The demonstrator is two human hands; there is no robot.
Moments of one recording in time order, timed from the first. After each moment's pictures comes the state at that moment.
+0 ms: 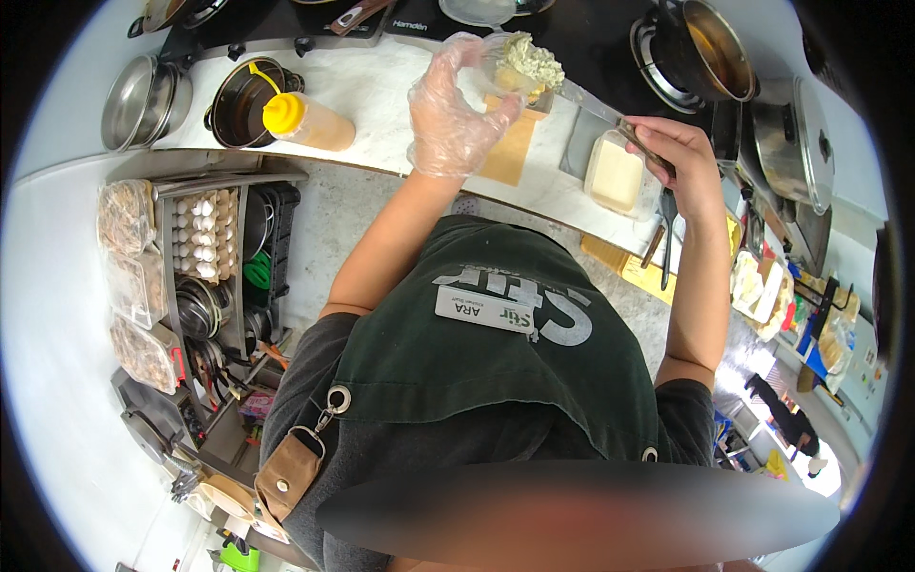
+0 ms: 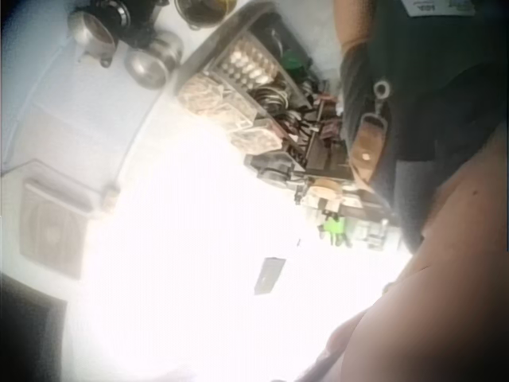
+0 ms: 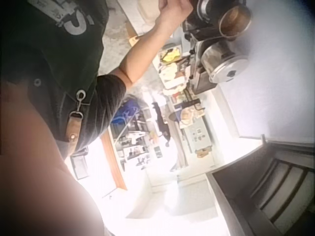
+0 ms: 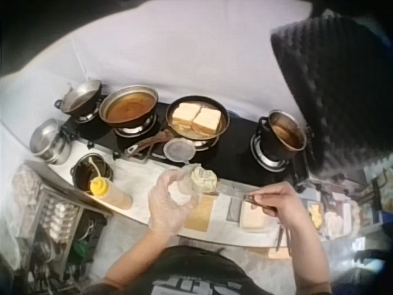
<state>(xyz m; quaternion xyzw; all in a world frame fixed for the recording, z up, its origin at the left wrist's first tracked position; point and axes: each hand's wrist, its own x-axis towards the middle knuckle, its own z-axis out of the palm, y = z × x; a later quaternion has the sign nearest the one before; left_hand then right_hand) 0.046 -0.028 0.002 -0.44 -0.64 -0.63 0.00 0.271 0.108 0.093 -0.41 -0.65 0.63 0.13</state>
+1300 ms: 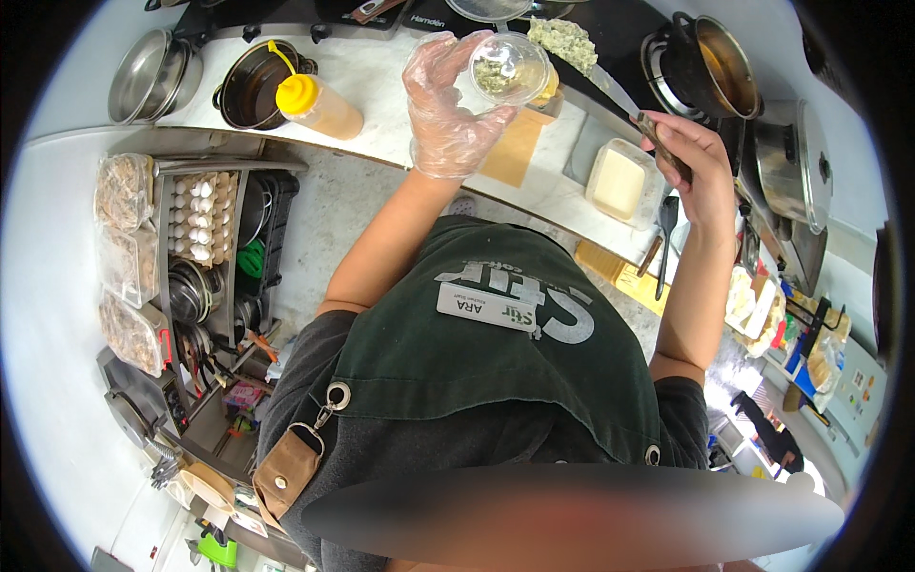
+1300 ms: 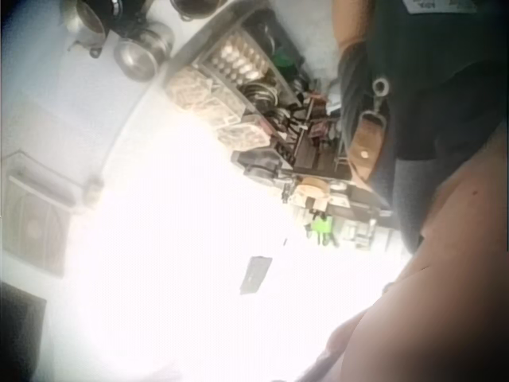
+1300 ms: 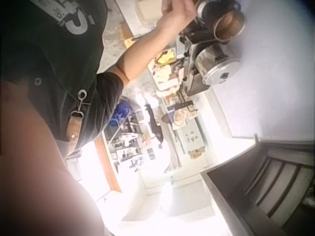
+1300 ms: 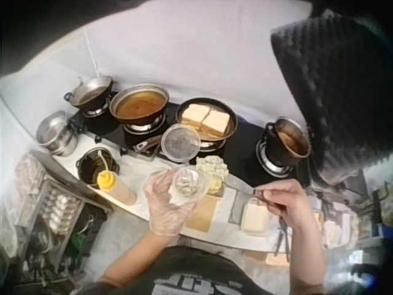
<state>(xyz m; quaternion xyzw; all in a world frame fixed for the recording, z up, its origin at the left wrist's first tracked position) 0.041 -0.044 -0.003 -0.48 -0.54 -0.69 0.03 0.266 0.108 0.108 -0.35 -0.63 0.68 0.16</state>
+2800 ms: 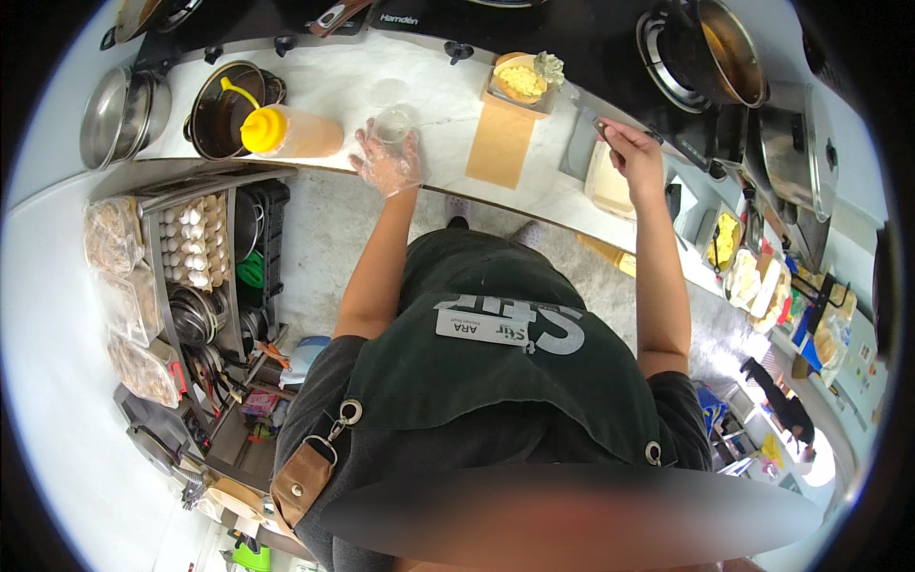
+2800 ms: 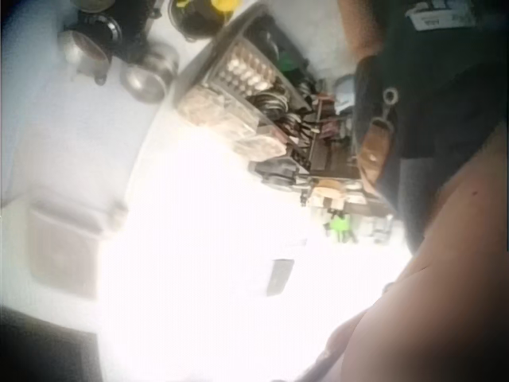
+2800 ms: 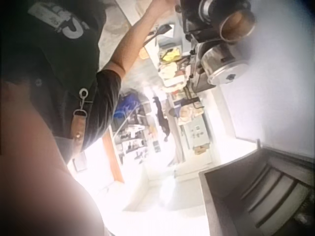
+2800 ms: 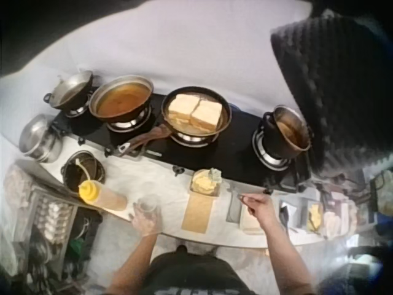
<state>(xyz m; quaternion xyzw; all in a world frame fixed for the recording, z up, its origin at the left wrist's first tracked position) 0.007 -0.095 -0.229 -0.23 -0.93 -0.29 -0.01 0.275 0.136 -0.057 -0.51 -0.61 0.58 0.18</state>
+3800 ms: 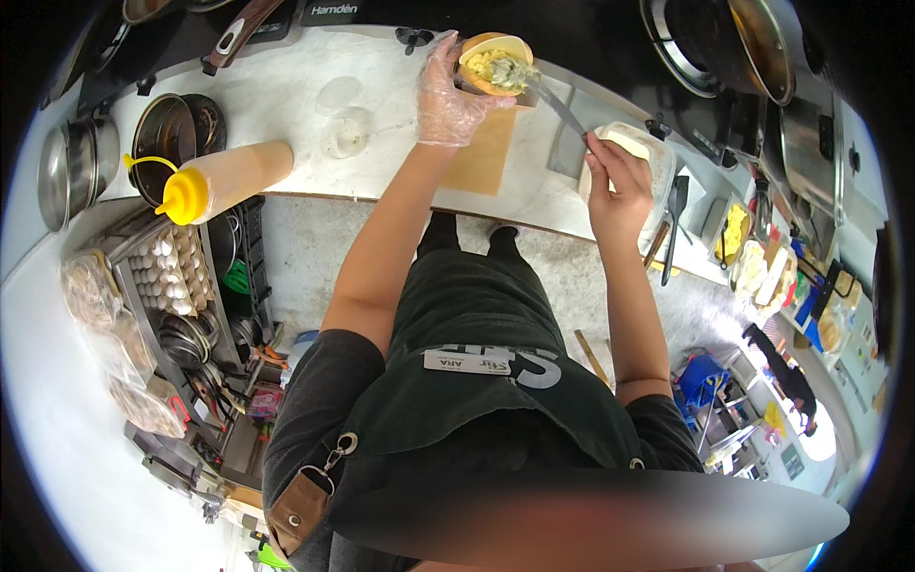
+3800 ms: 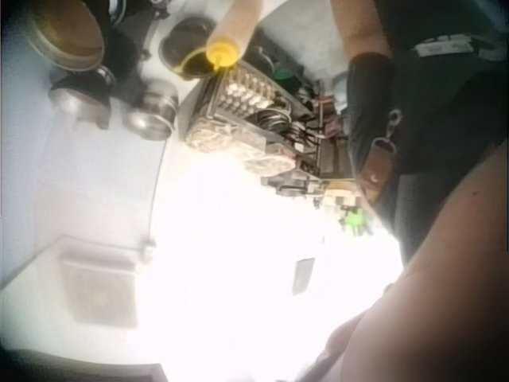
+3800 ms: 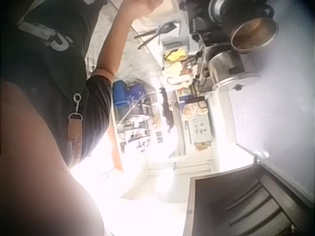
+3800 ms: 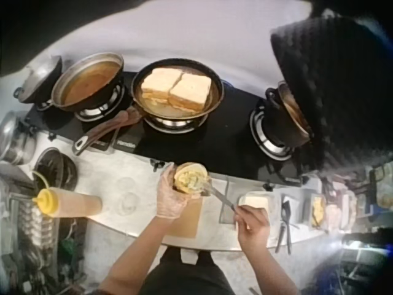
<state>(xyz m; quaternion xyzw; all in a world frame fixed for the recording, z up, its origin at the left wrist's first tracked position) 0.049 0.062 -0.205 -0.39 -0.63 -0.63 -0.23 0.271 0.093 -0.091 -0.41 -0.85 0.12 0.29</state>
